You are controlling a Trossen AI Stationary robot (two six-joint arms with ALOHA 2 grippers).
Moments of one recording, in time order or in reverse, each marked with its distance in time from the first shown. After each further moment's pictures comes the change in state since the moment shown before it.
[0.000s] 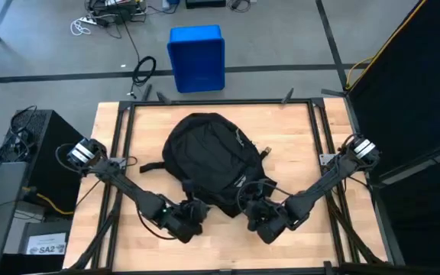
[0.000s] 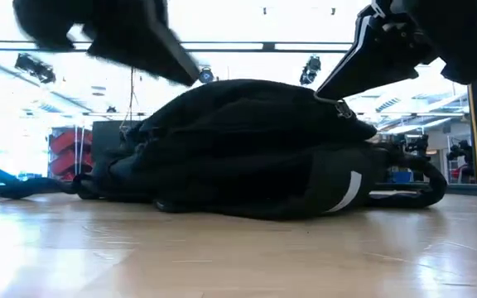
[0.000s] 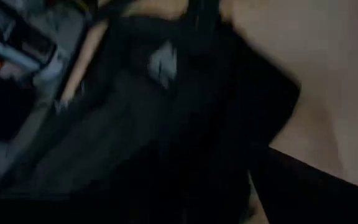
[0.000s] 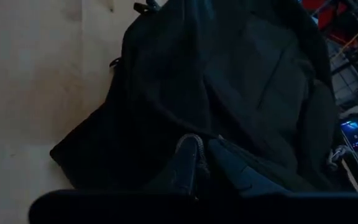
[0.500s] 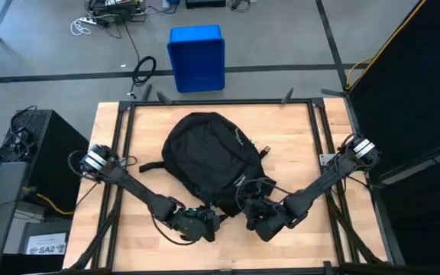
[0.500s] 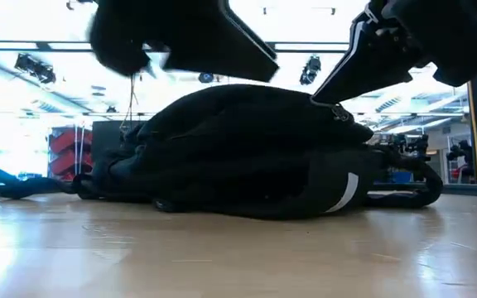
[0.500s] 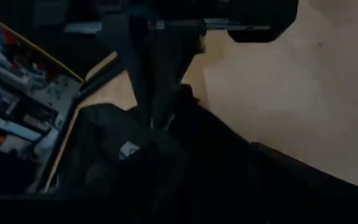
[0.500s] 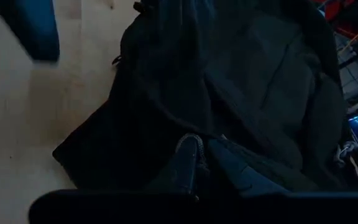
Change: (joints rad) left arm 0.054 0.163 0.000 0.488 0.073 0.404; right arm -0.016 0.000 0.000 0.009 -0.032 0.002
